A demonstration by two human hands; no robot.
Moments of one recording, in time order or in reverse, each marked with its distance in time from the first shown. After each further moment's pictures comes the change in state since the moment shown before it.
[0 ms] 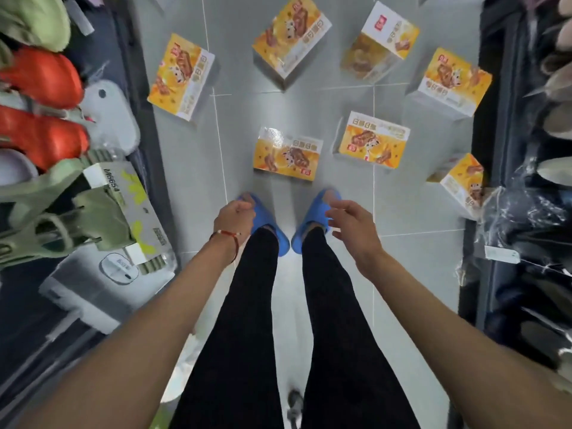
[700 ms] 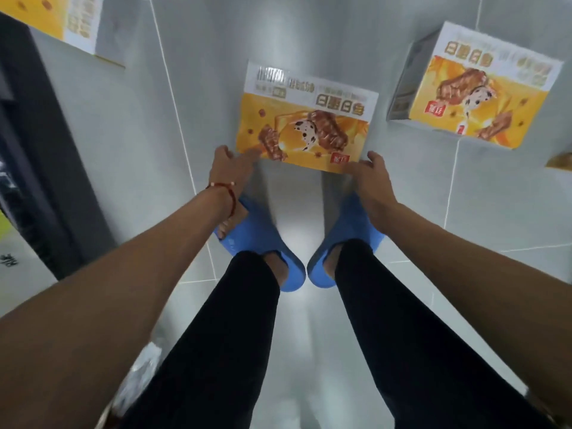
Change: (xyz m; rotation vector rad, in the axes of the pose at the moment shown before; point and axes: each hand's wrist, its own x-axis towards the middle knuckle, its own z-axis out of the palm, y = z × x) left_hand 0.354 -0.048 0.102 0.044 0.043 0.003; right_hand 0.388 0.129 0.101 -0.069 0.038 0.130
